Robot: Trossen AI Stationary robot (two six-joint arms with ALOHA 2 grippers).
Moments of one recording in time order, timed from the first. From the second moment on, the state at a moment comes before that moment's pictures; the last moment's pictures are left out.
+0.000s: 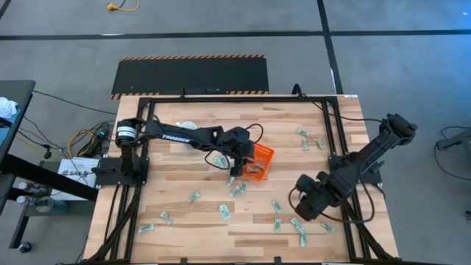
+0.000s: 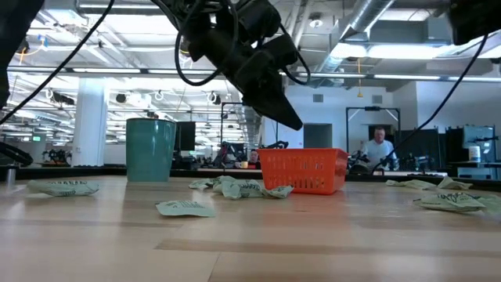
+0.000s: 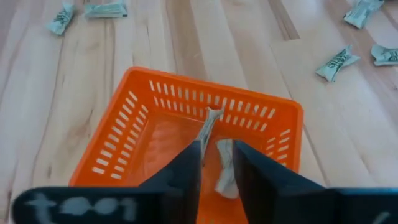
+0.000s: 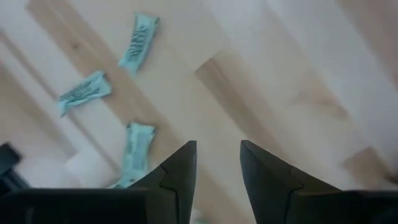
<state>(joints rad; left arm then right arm) 0.10 1.90 1.30 -0.13 0.18 0.22 0.72 1.36 0.94 -1.01 0.10 1.35</state>
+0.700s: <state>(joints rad) 0.03 1.68 1.40 -0.81 0.00 0.09 0.84 1.65 0.98 -0.73 0.02 1.55</state>
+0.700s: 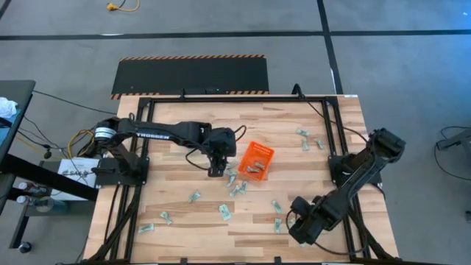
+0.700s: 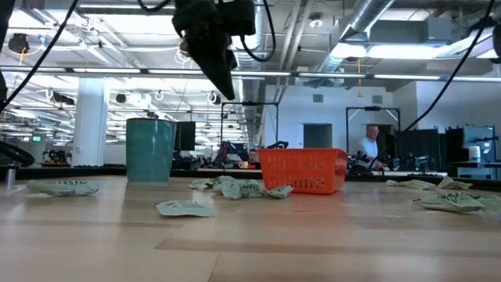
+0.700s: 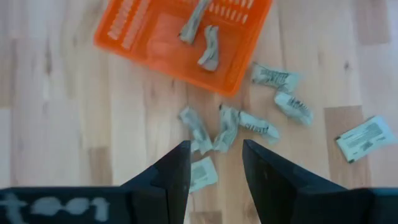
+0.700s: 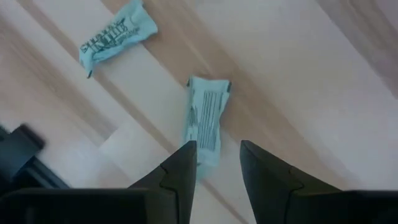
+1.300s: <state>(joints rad) -0.13 1.69 1.40 -0.87 -0.19 0.00 0.82 1.72 1.01 -0.76 0.05 1.47</state>
